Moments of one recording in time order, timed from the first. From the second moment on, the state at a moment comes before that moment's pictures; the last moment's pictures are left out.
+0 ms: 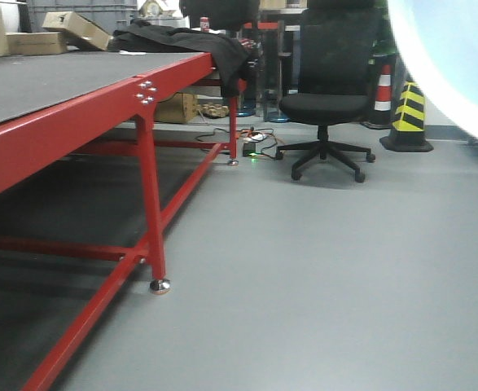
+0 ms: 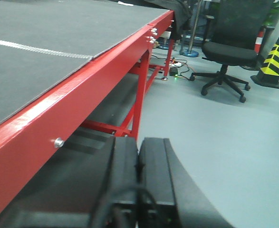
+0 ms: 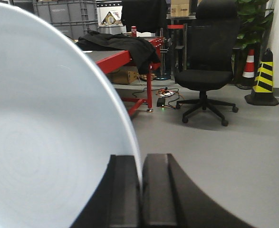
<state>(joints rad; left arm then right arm) -0.02 -0.01 0.03 -0.13 0.05 0.16 0.13 0.18 -0.23 0.10 0.10 0.02</state>
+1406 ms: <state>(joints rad) -0.02 -0.01 0.03 -0.13 0.05 0.16 0.13 0.18 -0.23 0.10 0.10 0.02</state>
